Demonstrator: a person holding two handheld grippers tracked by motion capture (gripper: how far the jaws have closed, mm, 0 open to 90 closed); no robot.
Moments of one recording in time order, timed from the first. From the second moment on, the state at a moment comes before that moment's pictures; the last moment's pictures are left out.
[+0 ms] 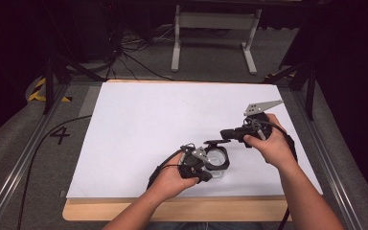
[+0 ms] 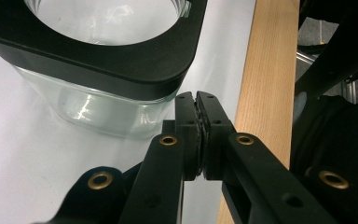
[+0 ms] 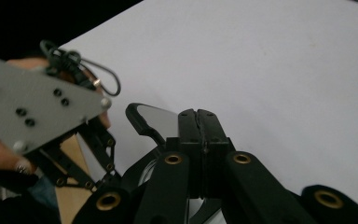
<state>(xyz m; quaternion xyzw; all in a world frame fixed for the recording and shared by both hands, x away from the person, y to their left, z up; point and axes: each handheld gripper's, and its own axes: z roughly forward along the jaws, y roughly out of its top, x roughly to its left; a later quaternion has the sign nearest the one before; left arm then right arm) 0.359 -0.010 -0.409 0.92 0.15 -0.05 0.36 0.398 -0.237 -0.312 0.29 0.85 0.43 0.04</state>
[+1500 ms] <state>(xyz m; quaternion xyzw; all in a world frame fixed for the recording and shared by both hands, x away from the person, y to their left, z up) 0.389 0.124 -0.371 0.84 0.32 0.06 0.43 0.400 -0.336 -0.339 0.41 0.78 0.43 0.17</state>
